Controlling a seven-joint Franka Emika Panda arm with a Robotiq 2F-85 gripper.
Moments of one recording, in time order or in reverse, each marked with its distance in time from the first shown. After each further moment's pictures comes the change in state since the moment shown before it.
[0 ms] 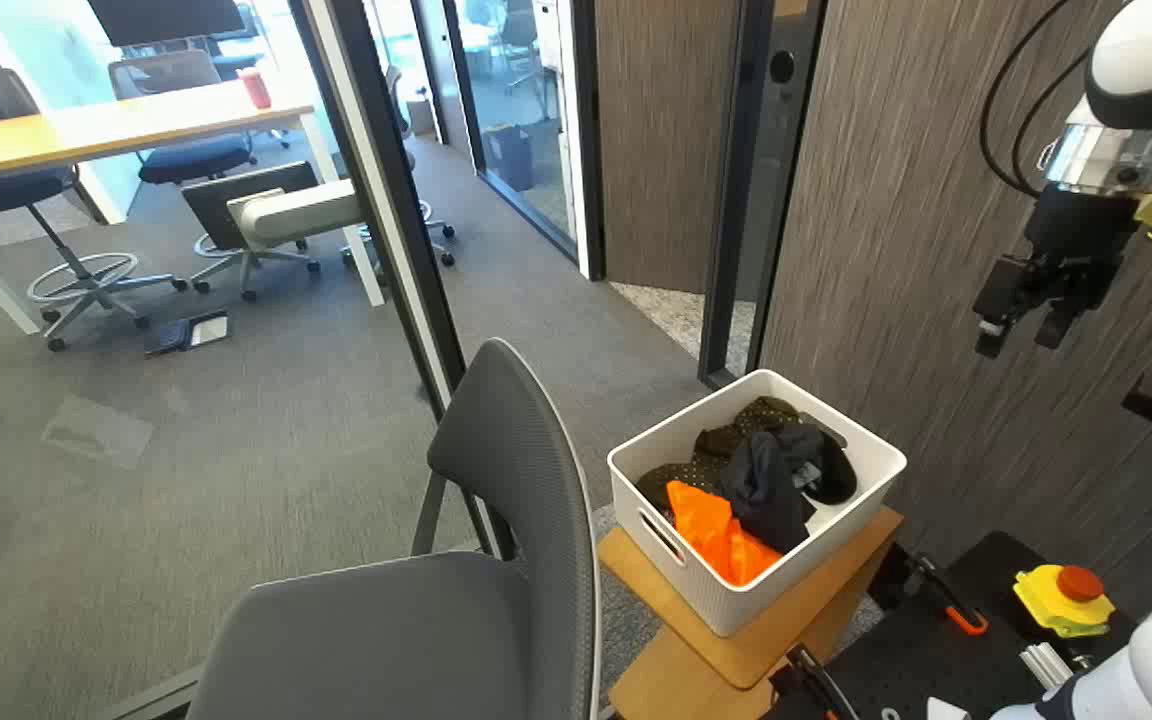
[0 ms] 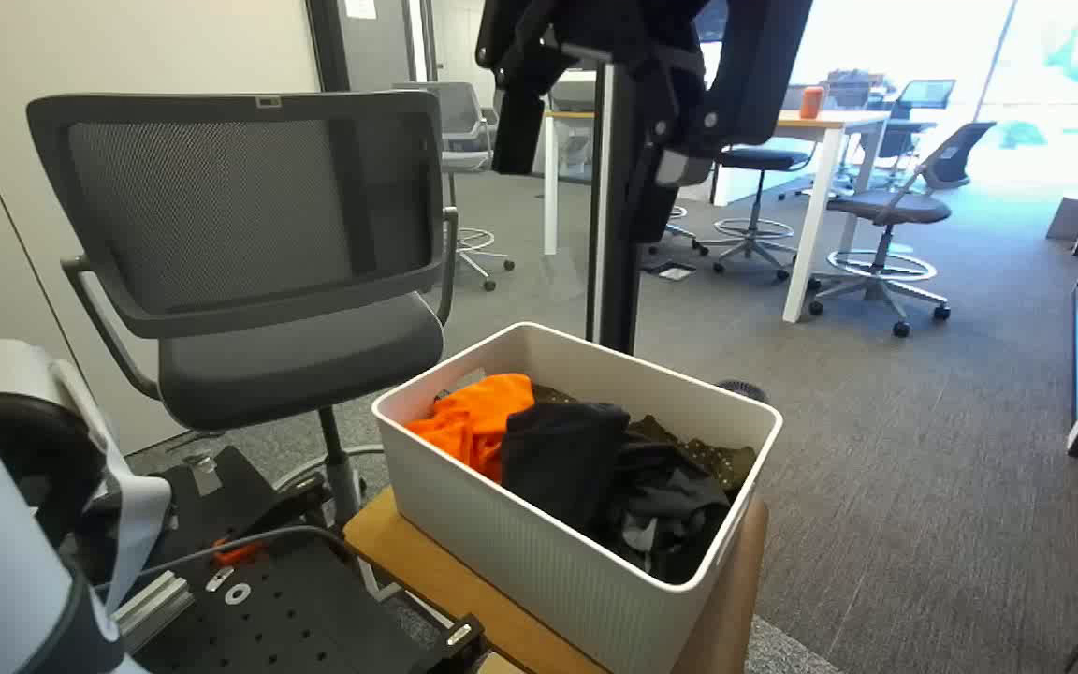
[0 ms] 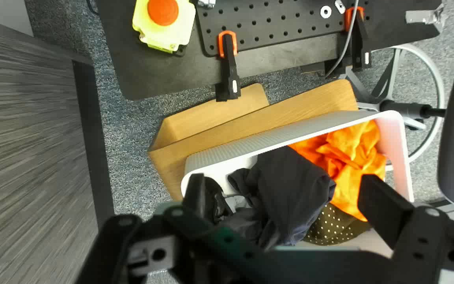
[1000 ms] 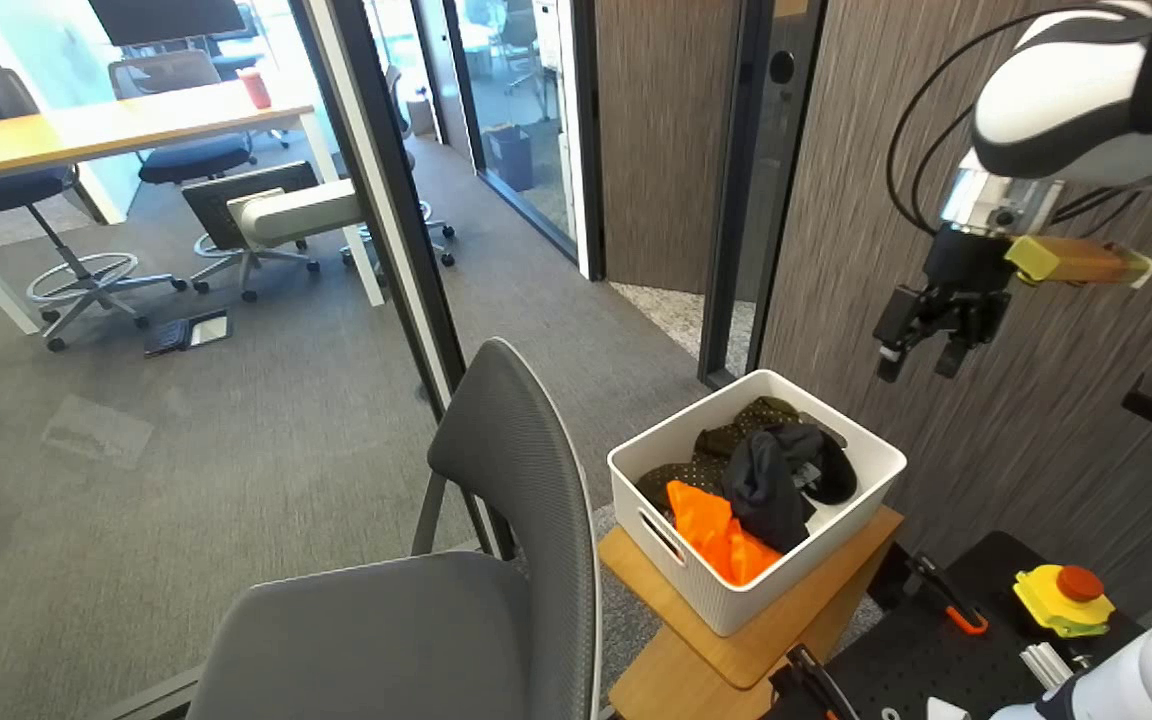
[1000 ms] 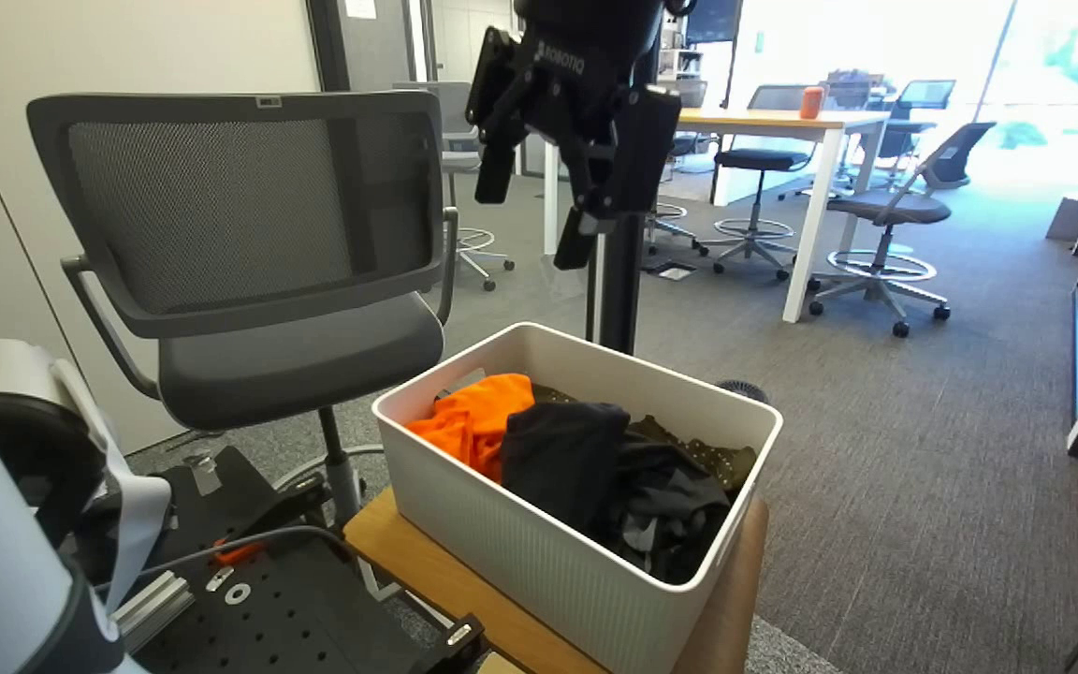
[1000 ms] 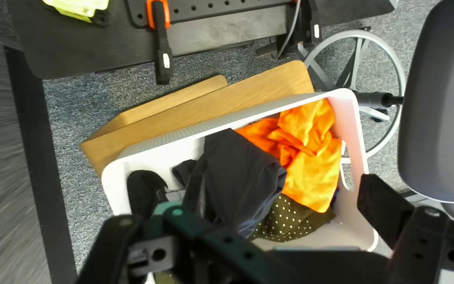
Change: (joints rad) arm 0.067 0.107 0.093 -0.056 0.183 0.148 0.069
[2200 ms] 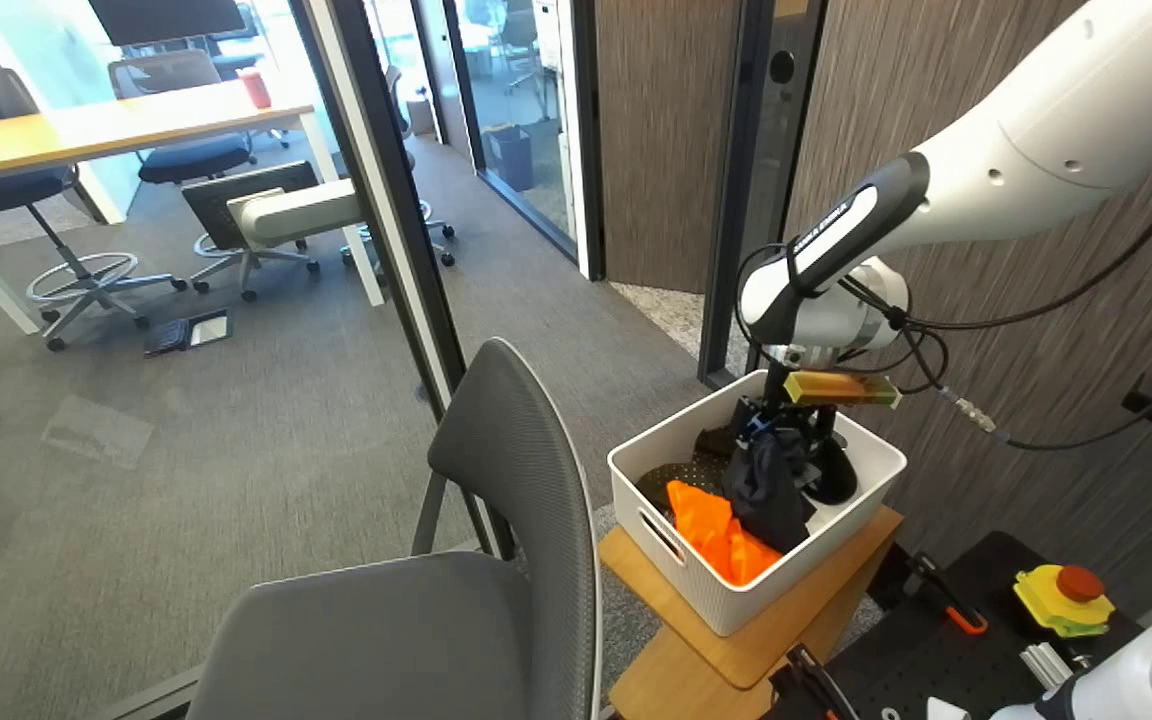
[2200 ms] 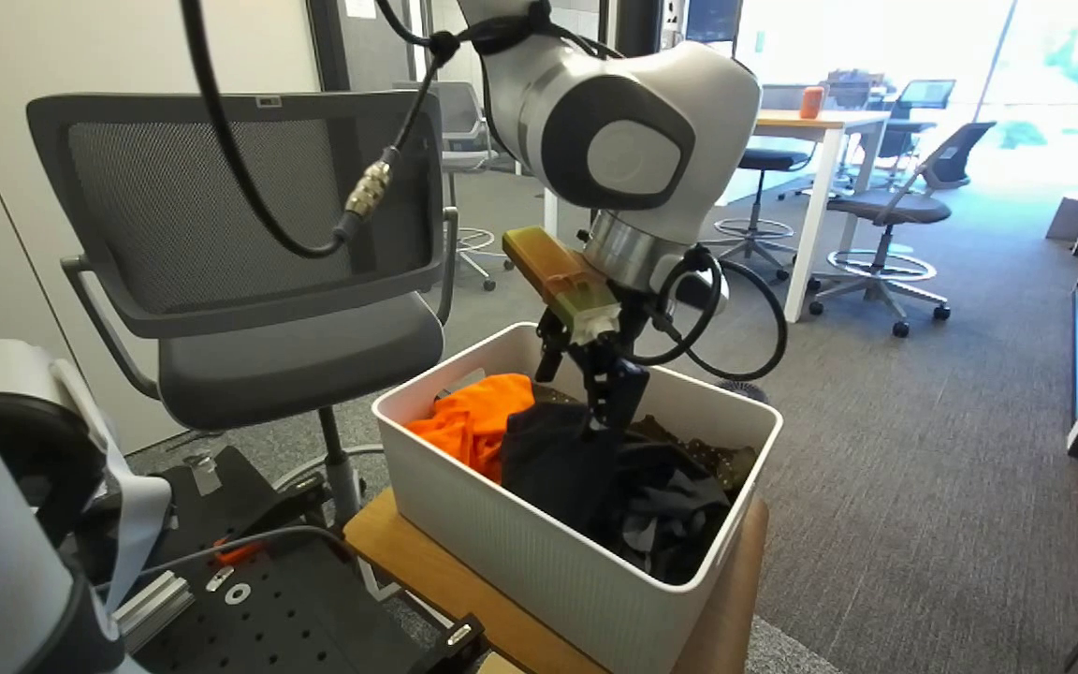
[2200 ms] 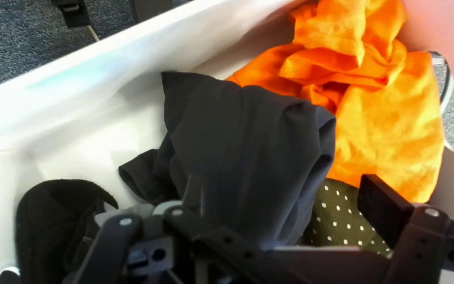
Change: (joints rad) arm 0.077 0.773 0.136 0.159 0.279 0.512 0.064
